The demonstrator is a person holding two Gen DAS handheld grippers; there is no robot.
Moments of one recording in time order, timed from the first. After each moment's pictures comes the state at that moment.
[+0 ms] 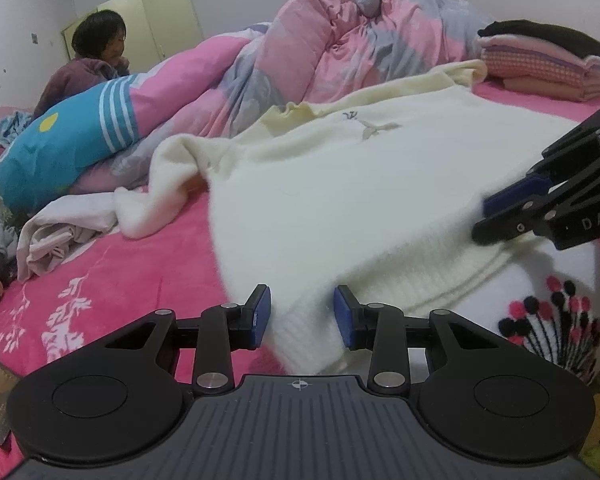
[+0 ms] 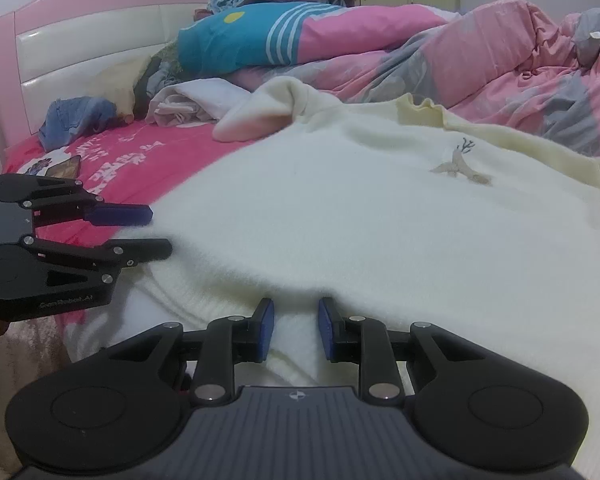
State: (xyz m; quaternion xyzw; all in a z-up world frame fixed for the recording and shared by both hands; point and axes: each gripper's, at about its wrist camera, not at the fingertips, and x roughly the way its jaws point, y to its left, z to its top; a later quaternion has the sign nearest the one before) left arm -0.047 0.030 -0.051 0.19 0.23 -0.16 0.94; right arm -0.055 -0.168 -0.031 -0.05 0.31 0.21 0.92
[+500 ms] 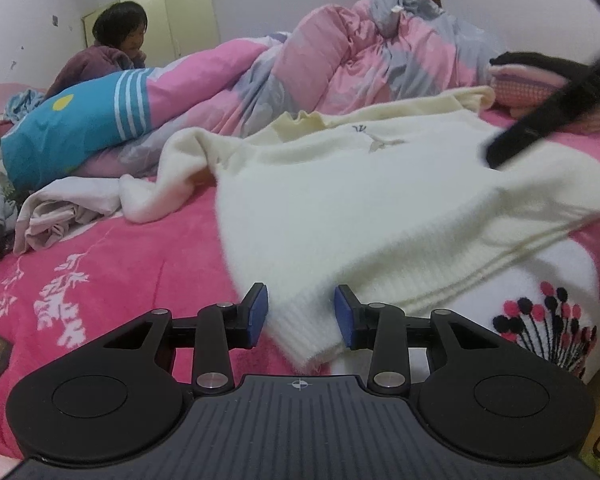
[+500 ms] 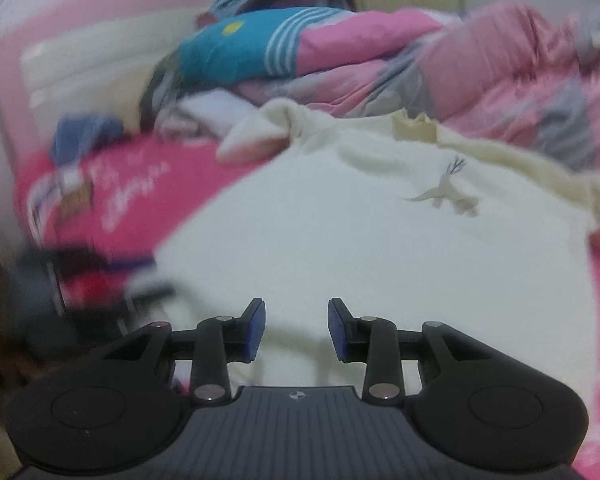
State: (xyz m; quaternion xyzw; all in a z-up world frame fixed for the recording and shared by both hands) left arm -0.053 0.048 -0.057 0.13 0.22 -0.16 0.95; right arm -0.041 -0.187 0.028 -0.01 0.35 0.23 0.91
